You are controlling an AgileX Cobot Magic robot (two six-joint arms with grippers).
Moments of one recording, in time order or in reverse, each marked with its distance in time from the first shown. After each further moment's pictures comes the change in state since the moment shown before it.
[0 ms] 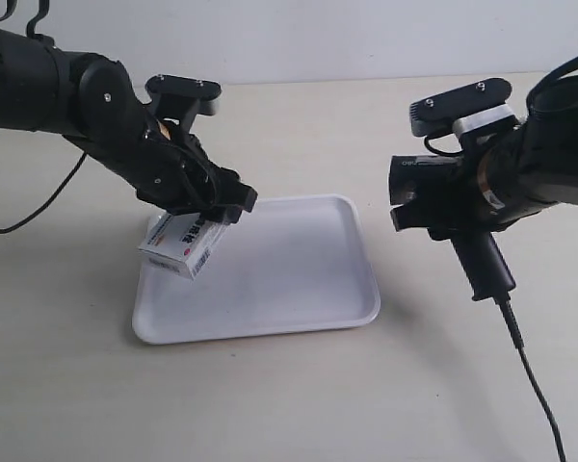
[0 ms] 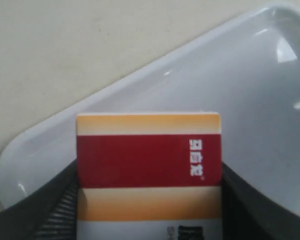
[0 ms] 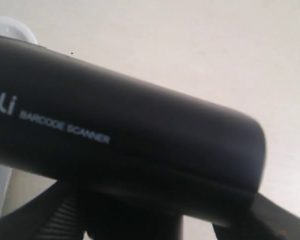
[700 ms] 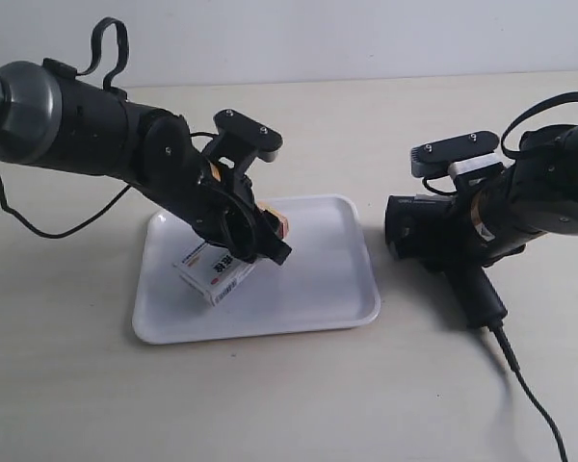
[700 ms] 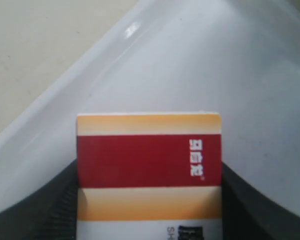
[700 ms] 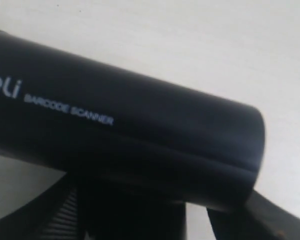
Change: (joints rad) left arm -0.110 0.095 0.000 0.000 -0.109 0.188; right arm -0.090 0.188 0.017 0.000 -0.169 -0.001
